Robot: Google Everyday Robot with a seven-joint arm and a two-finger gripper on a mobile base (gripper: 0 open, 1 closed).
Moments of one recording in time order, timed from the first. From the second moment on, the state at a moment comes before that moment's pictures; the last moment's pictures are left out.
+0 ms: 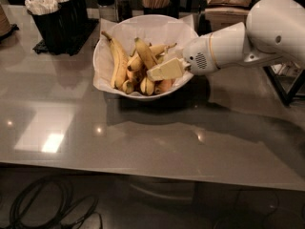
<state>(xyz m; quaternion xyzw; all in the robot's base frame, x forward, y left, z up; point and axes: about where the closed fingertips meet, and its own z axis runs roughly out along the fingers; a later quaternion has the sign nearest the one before) 0.585 -0.029 0.902 -0.41 0.77 0.31 0.38</state>
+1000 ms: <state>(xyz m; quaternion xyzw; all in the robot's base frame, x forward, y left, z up) 0.599 -0.054 0.916 -0.43 0.73 0.27 0.46</state>
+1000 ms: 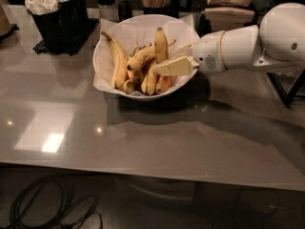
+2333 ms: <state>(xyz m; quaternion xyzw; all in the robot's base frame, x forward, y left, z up) 0.582 -0.079 0.986 -0.43 0.64 0.40 0.50</state>
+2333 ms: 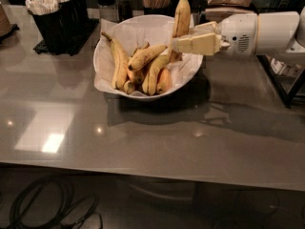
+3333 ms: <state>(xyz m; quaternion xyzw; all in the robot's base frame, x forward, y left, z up) 0.523 -0.135 0.988 -0.32 0.65 0.53 0.44</state>
